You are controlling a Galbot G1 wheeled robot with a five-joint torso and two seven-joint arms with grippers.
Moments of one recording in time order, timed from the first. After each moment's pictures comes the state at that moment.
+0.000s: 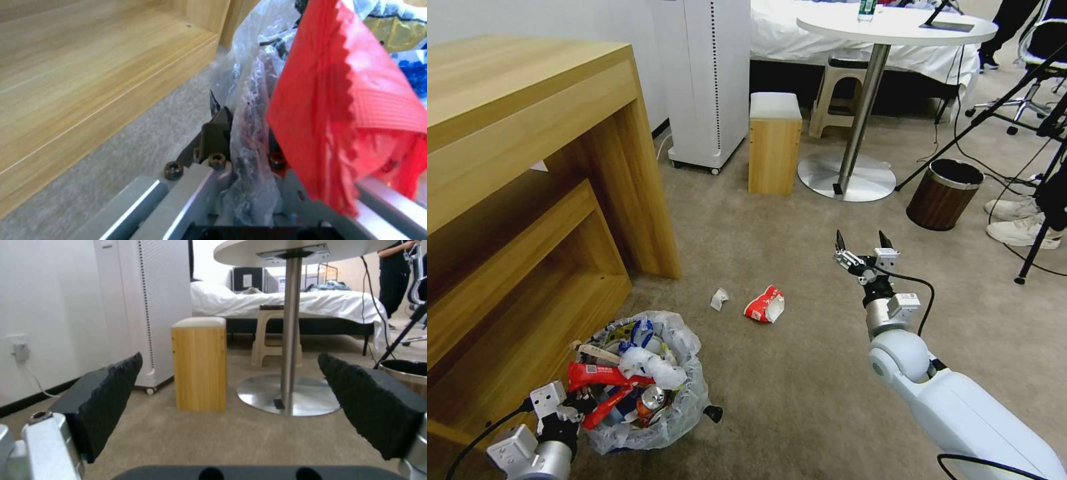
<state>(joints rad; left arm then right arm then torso) 1.79 -1.48 -0.80 -2.19 -0.52 0.32 -0.13 -0.93 0.90 0.01 1.70 0.57 0.29 0.47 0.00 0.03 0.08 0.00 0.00</state>
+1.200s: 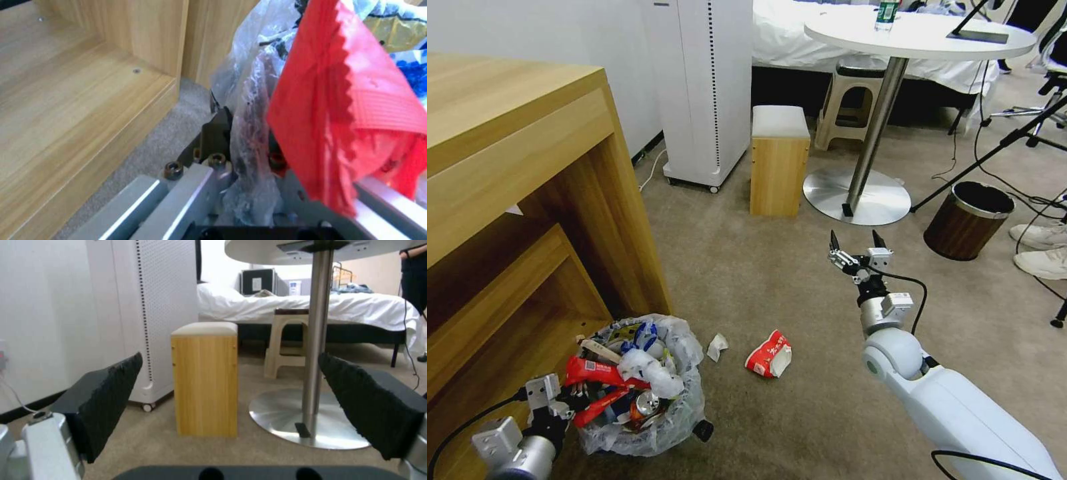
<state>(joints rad) 1.80 -1.36 -0.85 -2.18 -0.59 0.36 -0.05 -0.89 0.93 -0.04 1.65 0.55 0.33 0.46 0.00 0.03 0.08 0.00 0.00</state>
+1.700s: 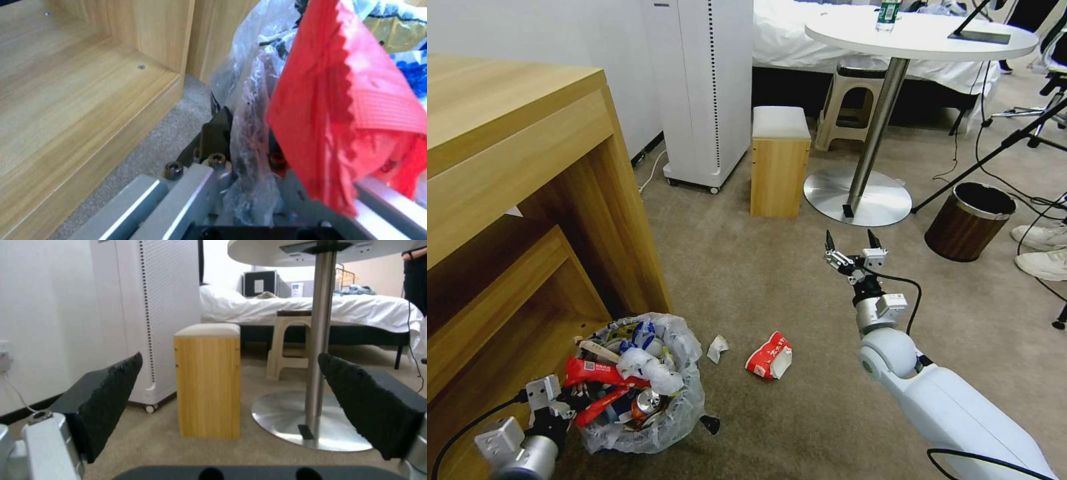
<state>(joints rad) 1.79 -1.37 -0.85 -2.17 -0.58 0.36 -0.06 -0.88 0.93 -0.05 1.64 0.55 0.34 0.45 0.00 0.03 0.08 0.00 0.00</state>
